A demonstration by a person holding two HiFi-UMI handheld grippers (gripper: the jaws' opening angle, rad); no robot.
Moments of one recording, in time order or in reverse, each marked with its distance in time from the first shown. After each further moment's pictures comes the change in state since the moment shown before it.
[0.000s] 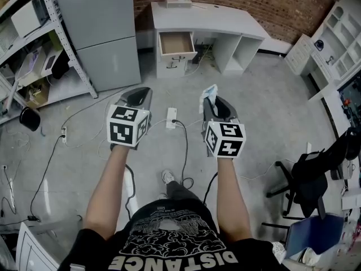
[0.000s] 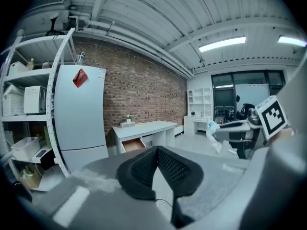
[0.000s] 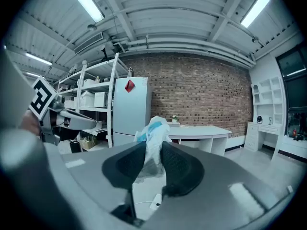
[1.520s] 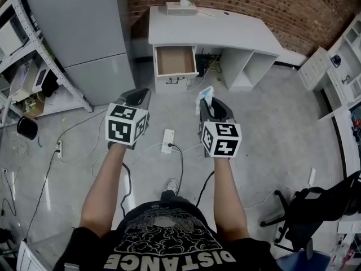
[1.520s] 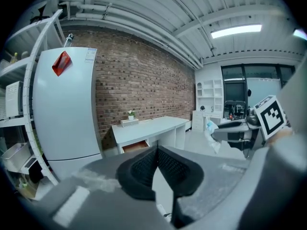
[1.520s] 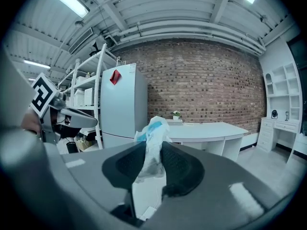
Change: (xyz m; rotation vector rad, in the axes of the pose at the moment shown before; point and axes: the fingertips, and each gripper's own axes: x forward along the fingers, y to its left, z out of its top) left arm 0.249 0.079 0.056 -0.004 0.080 0.054; right arm 0.247 -0.130 0.024 0.017 0.054 0.091
